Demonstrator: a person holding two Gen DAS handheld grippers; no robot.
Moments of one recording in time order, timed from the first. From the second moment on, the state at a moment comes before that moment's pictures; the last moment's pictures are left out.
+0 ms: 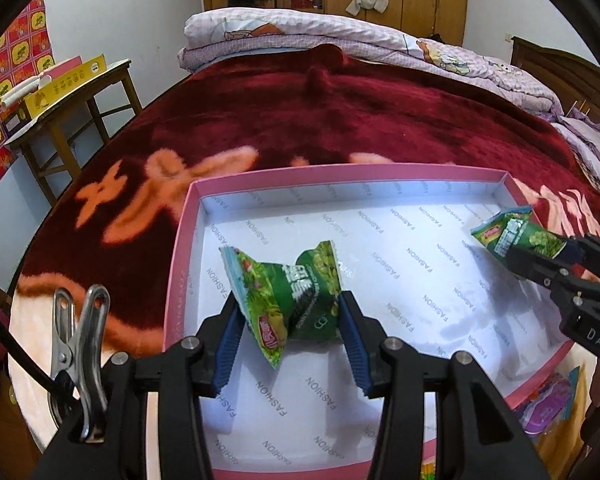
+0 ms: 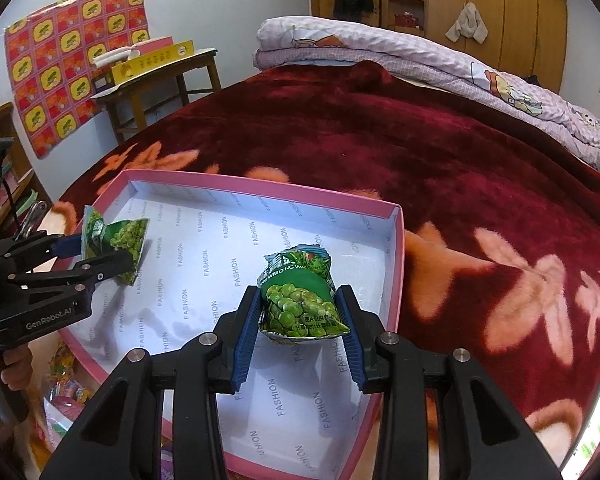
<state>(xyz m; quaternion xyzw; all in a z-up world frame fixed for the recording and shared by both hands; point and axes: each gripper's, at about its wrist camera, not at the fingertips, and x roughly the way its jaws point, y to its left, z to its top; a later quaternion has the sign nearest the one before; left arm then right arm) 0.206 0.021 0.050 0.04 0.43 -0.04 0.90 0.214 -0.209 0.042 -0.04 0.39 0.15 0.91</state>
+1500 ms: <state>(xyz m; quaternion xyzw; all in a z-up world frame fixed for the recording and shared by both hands) 0.111 0.034 0.101 0.03 0.39 -0.04 0.92 0.114 -0.208 0.080 -0.03 0.35 0.19 0.92</state>
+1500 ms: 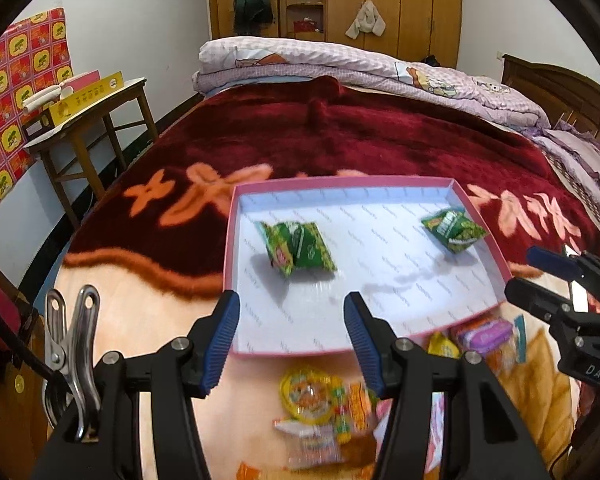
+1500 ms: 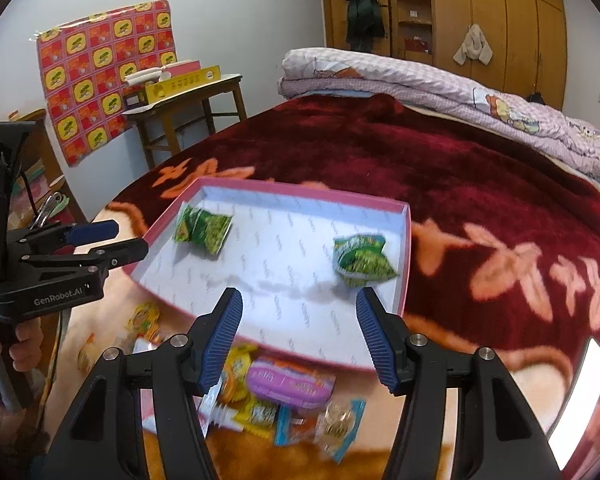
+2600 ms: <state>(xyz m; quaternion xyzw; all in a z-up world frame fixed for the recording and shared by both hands) 0.049 0.040 0.048 -0.02 0.47 -0.04 0.88 0.064 -0.234 0.037 0.00 0.40 0.18 0.90</state>
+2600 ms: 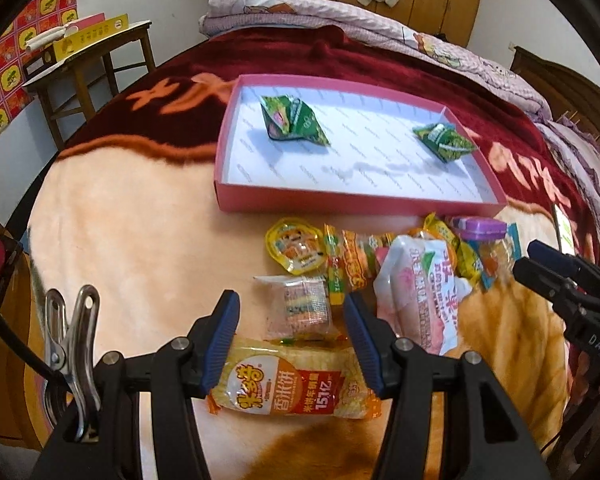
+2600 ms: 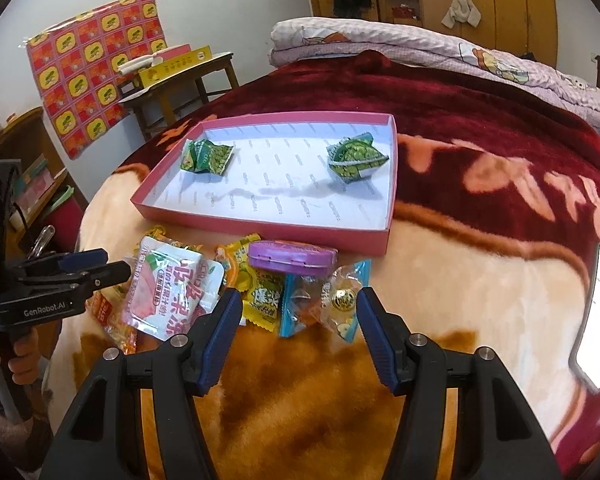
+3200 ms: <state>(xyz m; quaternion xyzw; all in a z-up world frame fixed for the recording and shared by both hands) 0.053 0.035 0.032 0.00 0.47 -0.04 0.88 0.070 -0.245 0.025 0.01 0.41 0.15 0.90</state>
